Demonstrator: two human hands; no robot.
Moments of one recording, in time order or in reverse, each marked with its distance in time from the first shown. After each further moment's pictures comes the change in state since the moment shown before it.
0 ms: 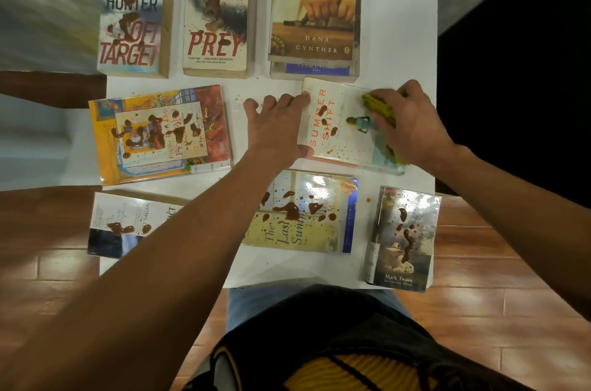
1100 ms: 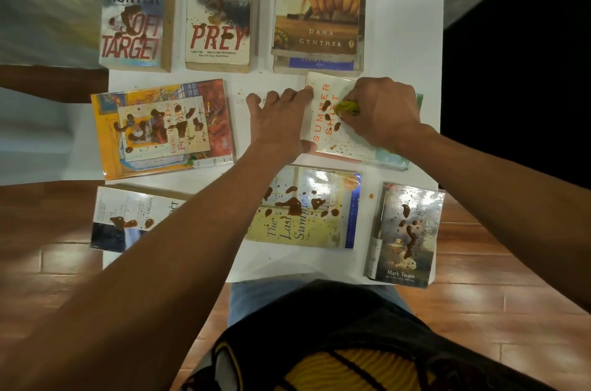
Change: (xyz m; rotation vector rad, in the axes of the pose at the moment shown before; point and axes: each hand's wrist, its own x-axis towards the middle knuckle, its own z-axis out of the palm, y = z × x) left_hand -0.001 0.001 0.000 -0.021 0.006 0.001; right_hand 0.029 -0.055 0.000 -0.220 -0.061 0.021
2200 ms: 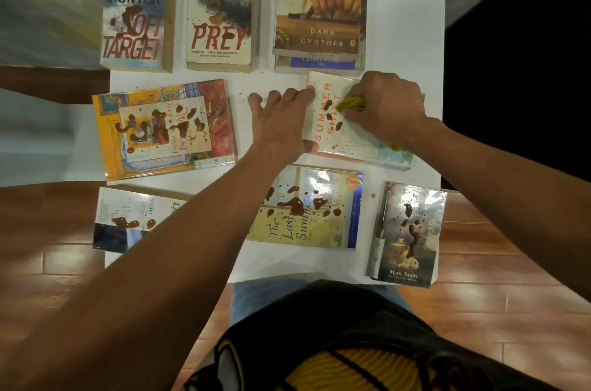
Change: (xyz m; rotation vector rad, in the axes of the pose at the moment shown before) left_hand 0.000 0.000 -0.001 0.005 -0.005 0.006; right_hand 0.002 0.004 -0.008 0.086 -0.059 0.005
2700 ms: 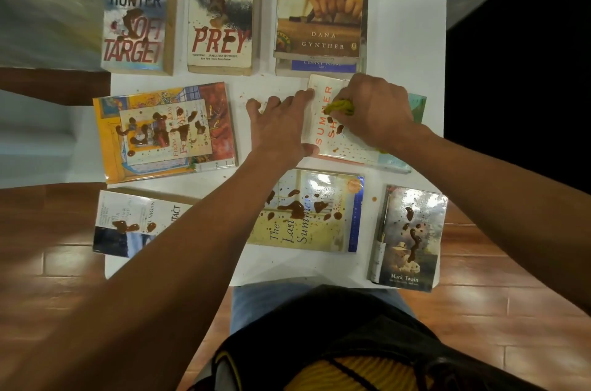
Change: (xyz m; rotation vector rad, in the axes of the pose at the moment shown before) left_hand -0.002 -0.002 0.006 -0.031 0.027 -0.036; right_hand 0.005 -0.011 0.014 0.047 0.077 -0.061
